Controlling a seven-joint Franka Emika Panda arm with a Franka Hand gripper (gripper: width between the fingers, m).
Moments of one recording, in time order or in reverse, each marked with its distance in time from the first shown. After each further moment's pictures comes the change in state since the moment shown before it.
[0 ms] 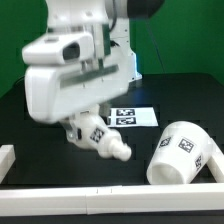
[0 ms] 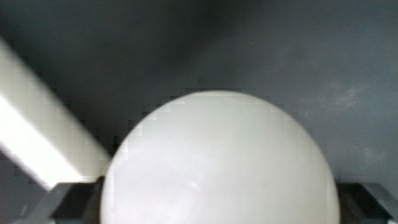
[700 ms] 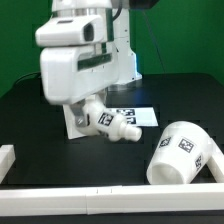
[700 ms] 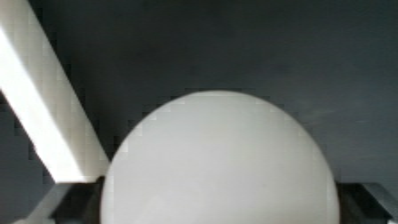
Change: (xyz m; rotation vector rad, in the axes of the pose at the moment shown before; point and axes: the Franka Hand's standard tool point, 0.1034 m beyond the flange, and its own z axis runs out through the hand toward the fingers) arm 0.002 -0.029 -0.018 -0.012 -0.010 -0.354
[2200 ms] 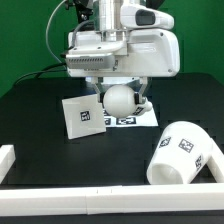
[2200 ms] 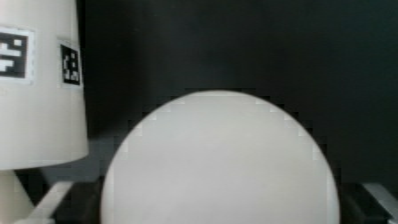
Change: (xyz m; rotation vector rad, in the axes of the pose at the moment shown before) arm 0.039 -0.053 -0.001 -0.068 -0.084 -1.297
